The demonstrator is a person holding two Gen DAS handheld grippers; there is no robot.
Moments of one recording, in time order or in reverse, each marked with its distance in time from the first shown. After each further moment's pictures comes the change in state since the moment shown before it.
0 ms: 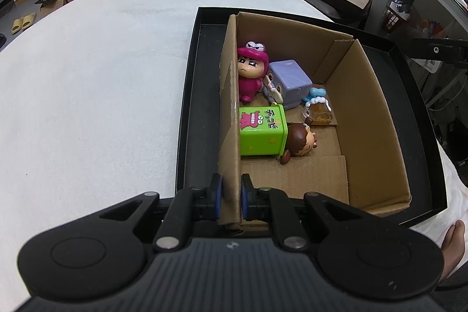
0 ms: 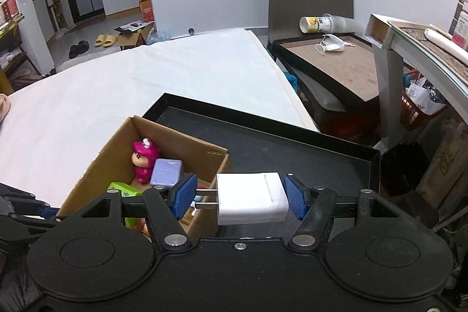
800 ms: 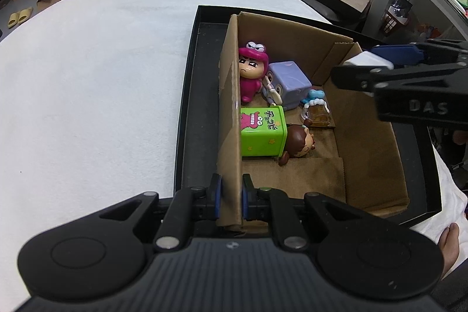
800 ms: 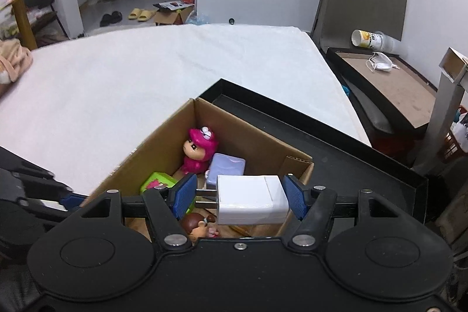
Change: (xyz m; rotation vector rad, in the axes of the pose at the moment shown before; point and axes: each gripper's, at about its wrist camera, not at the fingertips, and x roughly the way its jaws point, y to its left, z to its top) left arm 0.002 0.007 0.000 -0.017 0.003 -0.032; right arm 0.033 0.080 -0.005 -0.188 0.020 0.043
